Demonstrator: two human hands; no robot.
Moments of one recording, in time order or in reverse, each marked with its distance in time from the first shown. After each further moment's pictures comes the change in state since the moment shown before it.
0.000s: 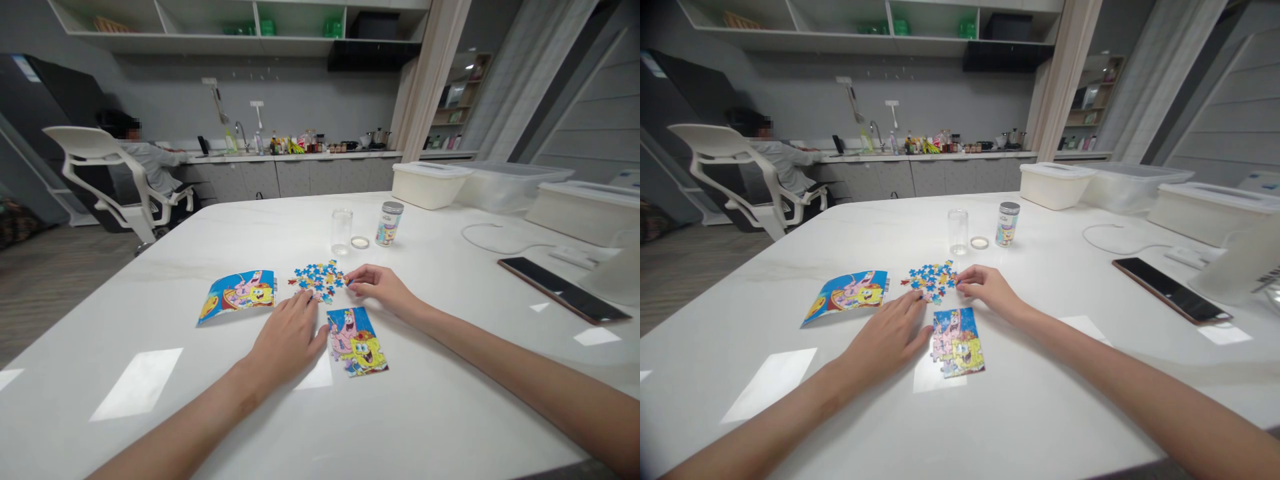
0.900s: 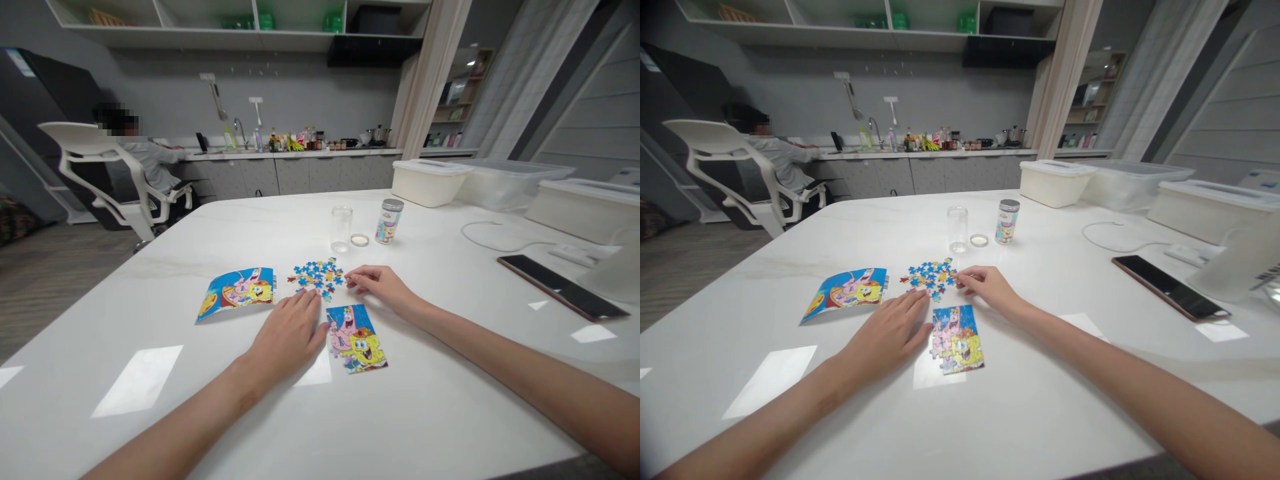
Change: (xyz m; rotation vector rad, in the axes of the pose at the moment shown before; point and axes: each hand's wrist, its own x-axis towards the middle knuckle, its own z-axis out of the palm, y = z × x) left_hand 0.000 0.001 -0.001 -0.022 -0.036 0.014; right_hand 0.001 0.002 0.000 0.003 0.032 0.052
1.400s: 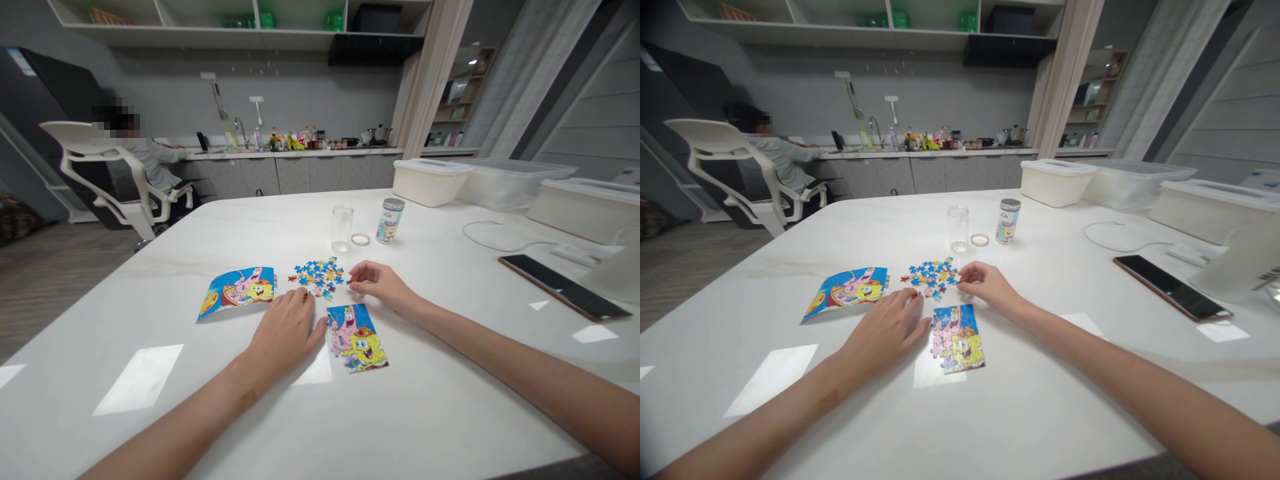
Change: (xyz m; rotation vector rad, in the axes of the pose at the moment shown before) left_hand 0.001 0.000 -0.005 0.064 0.026 -0.045; right_hand 0.000 0.001 -0.002 -0.072 -0.013 -0.067
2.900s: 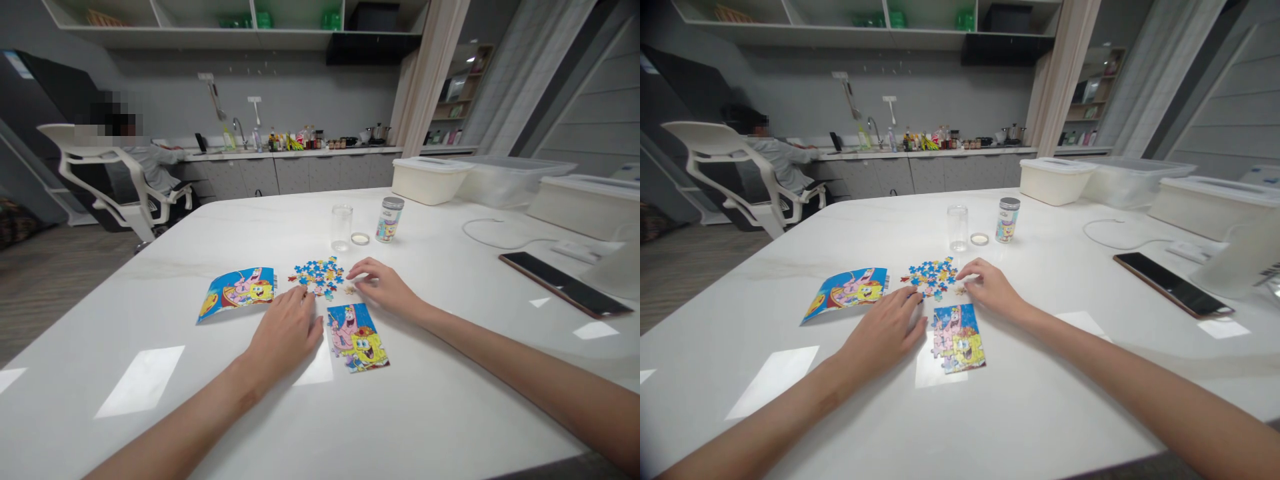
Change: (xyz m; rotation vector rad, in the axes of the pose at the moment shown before) left_hand 0.000 -0.003 0.004 -0.044 0.037 -0.010; right_hand -0.004 -0.001 -0.002 -0.403 0.029 -0.276
